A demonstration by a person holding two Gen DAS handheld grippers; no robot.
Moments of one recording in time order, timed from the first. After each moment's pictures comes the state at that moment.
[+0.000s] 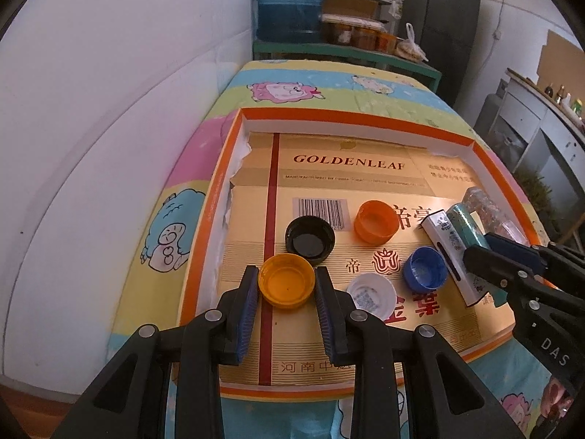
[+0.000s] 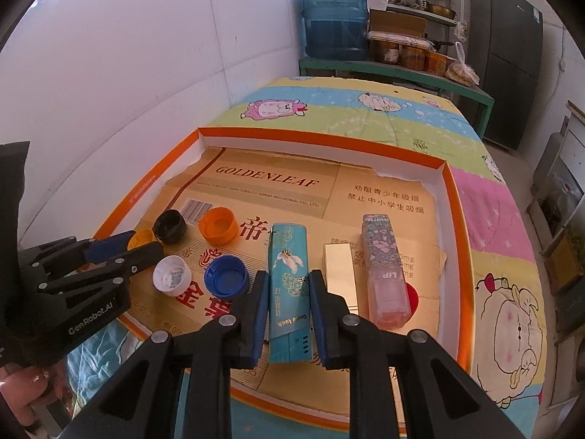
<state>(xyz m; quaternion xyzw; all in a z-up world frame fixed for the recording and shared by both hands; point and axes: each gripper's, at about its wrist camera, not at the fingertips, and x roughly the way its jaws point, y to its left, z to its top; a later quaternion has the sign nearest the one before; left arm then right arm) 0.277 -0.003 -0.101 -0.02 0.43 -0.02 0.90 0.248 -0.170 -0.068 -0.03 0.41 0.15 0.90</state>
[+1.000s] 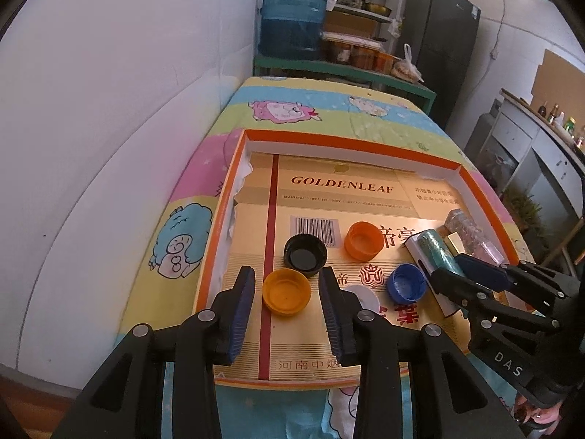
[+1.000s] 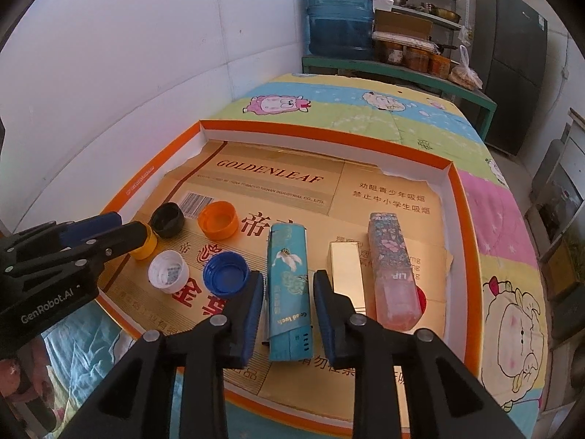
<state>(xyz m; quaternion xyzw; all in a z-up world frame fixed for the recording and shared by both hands) 0.262 0.007 -0.080 -0.04 0.40 -0.03 0.91 0.250 -0.164 -0.075 -0.04 0.41 0.15 0.90</state>
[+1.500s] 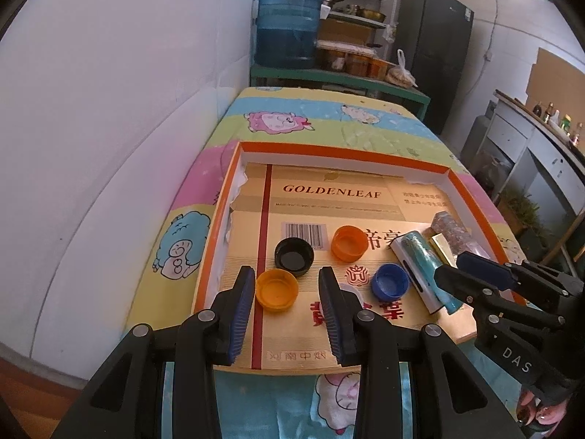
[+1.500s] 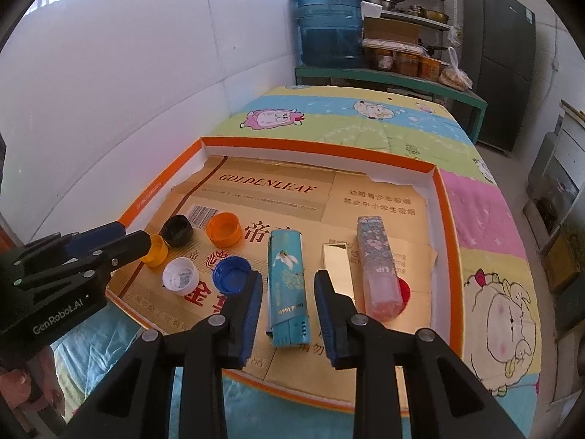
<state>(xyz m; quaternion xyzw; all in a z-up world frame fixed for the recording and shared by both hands) 0.247 -0.001 -0.067 -0.03 0.39 -0.03 0.92 0.234 -0.174 -0.059 -0.02 0.40 0.14 0.91</state>
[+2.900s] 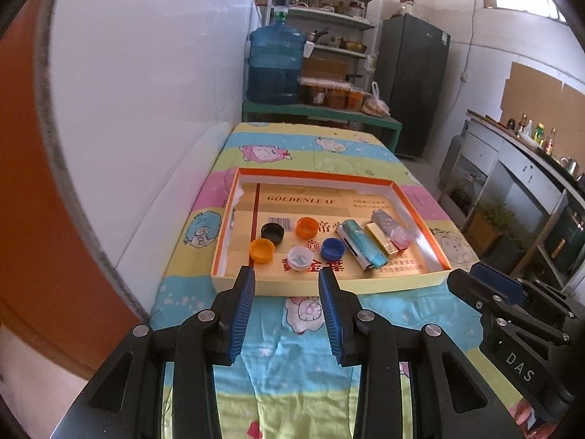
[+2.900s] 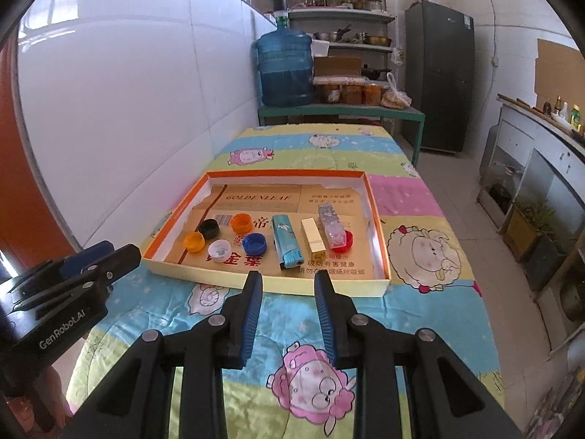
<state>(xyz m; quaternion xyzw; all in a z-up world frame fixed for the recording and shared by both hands) 0.120 0.002 -0.005 -0.04 0.33 -0.05 0.94 0.092 -0.175 0.007 0.02 0.33 0.05 0.94</state>
